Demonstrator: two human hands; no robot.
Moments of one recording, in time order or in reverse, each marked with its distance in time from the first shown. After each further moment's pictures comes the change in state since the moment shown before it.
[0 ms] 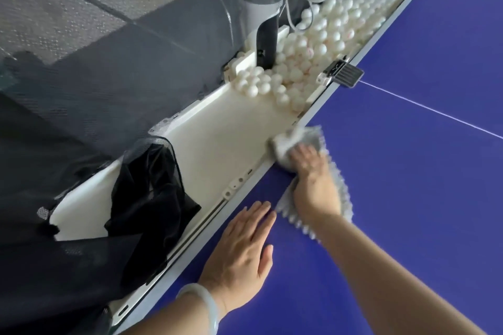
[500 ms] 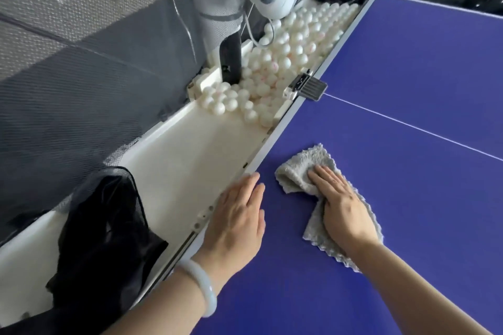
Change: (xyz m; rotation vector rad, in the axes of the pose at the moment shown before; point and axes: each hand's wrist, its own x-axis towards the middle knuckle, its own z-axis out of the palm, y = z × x) left_hand 0.110 0.004 -0.021 0.054 0.041 0.007; right_hand -0.020 0.078 -0.058 -0.044 -0.040 0.066
